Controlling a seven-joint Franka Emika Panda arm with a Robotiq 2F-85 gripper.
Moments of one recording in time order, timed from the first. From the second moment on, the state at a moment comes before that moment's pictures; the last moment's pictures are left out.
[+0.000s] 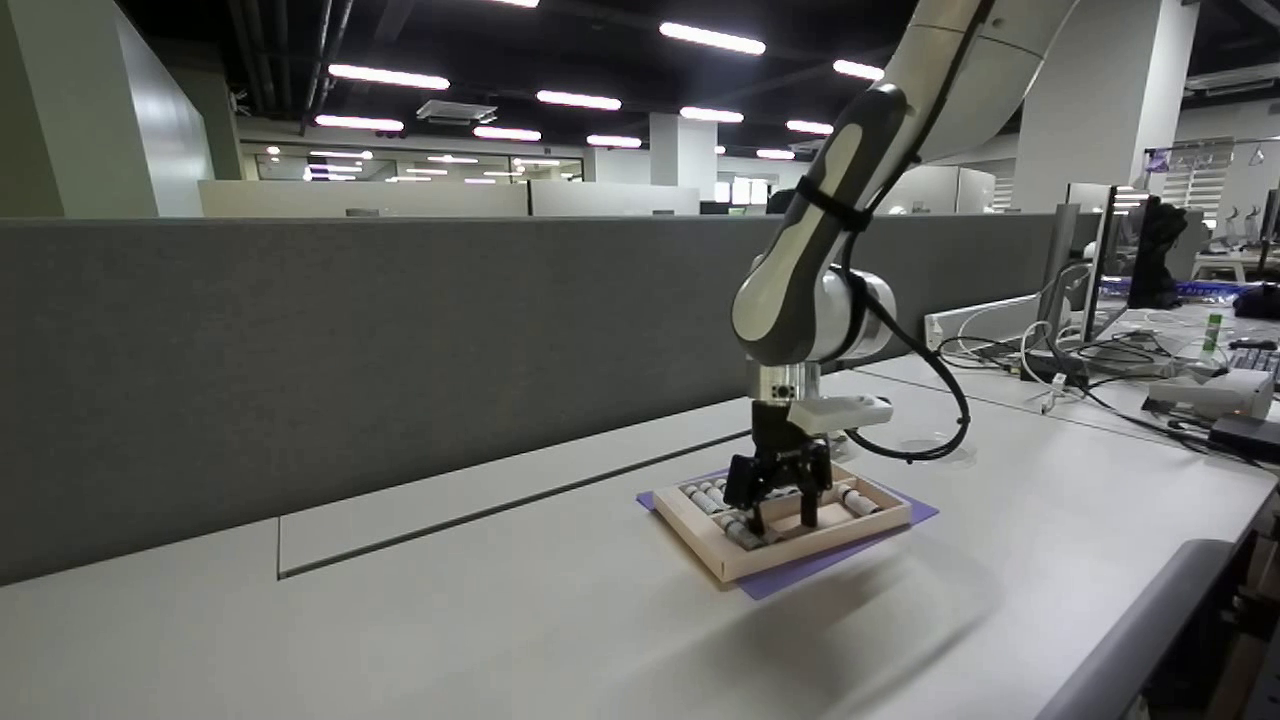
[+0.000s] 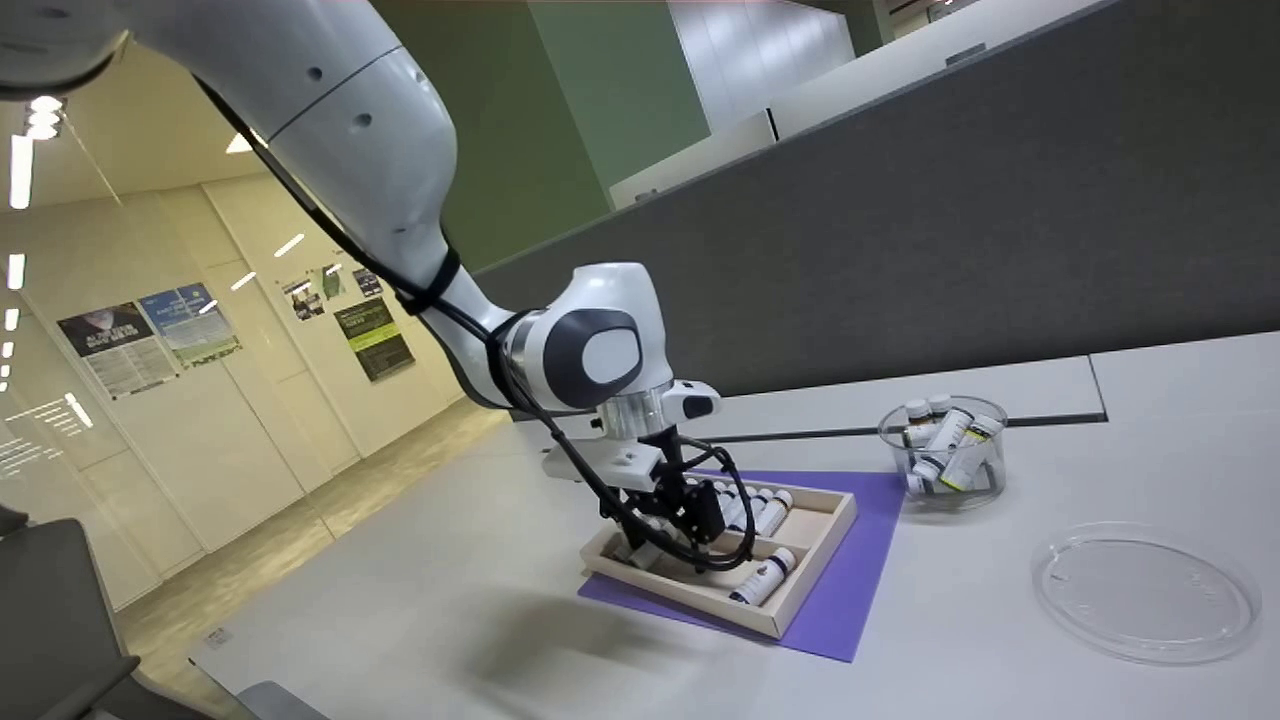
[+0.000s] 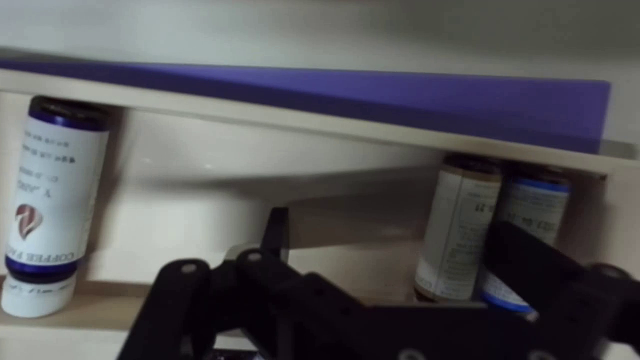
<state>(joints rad) -0.06 0.72 0.10 -2.02 0.13 2.60 -0.05</state>
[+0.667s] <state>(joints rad) -0.12 0.73 0.16 -1.97 0.23 2.55 -0.12</state>
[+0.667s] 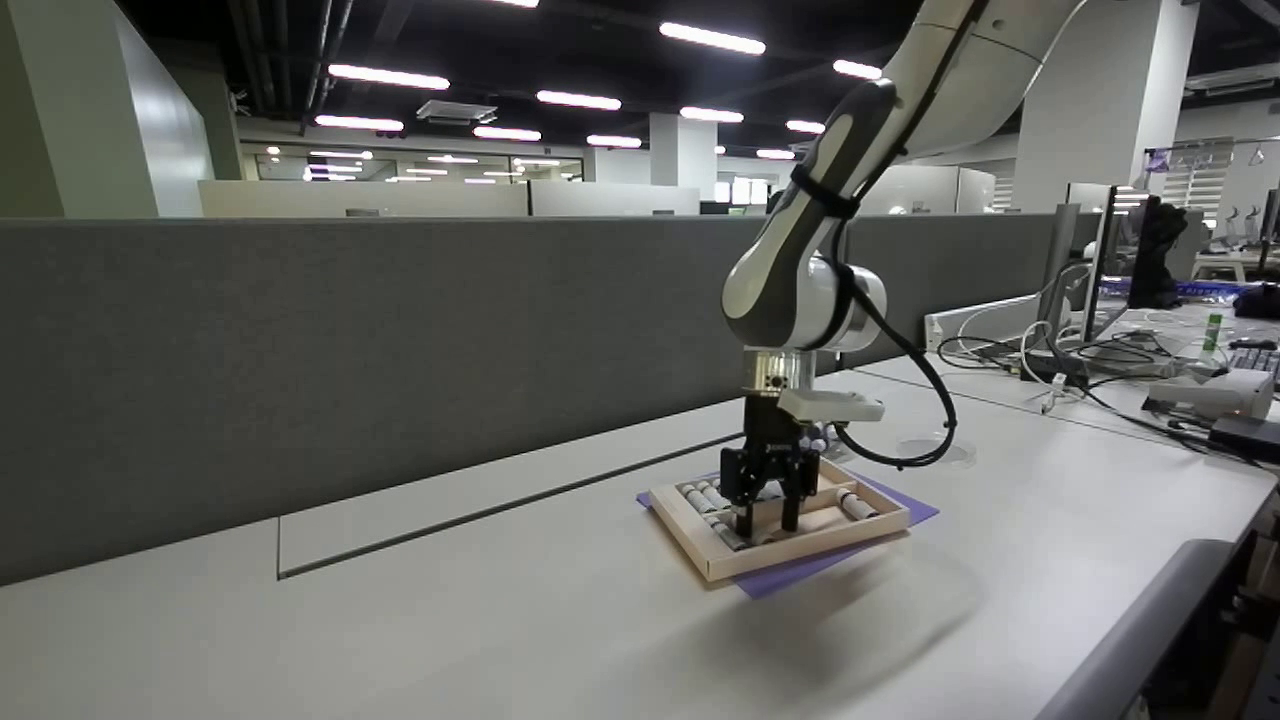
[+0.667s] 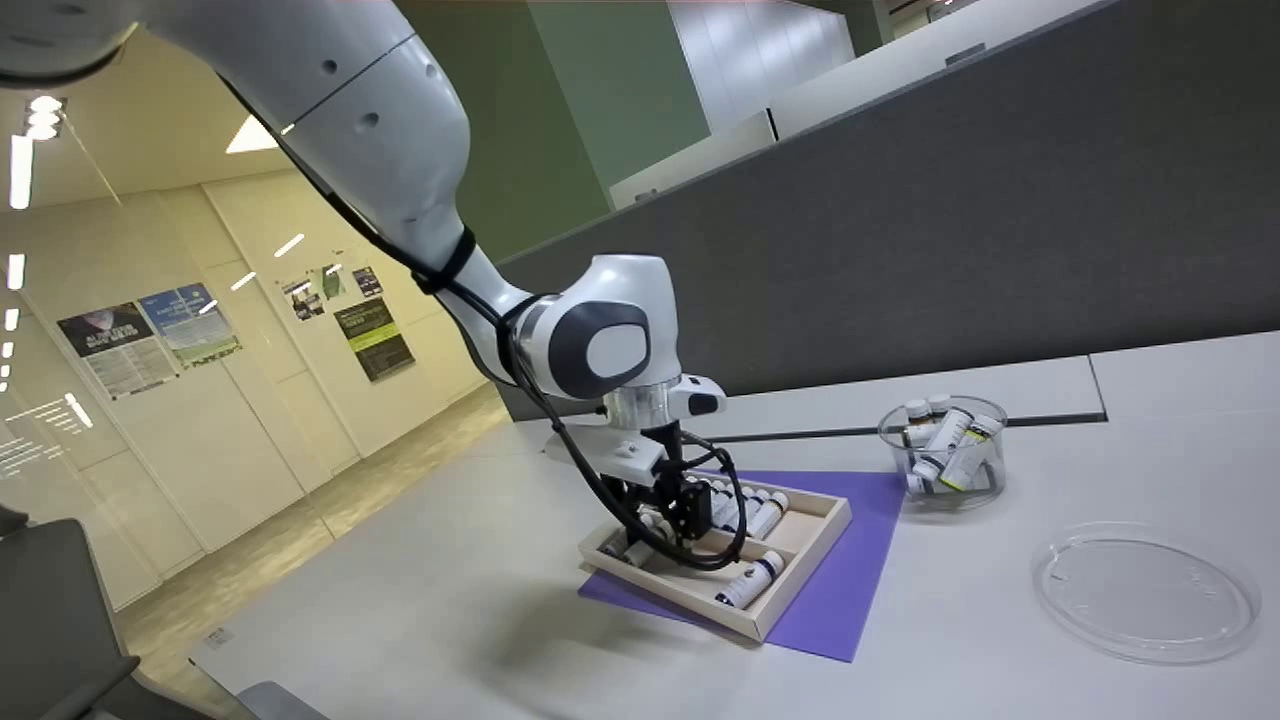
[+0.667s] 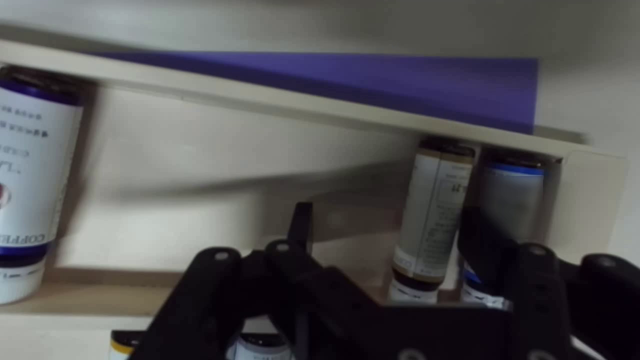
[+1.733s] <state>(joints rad) -0.17 0.71 0.14 -1.86 0.29 2.25 -0.13</state>
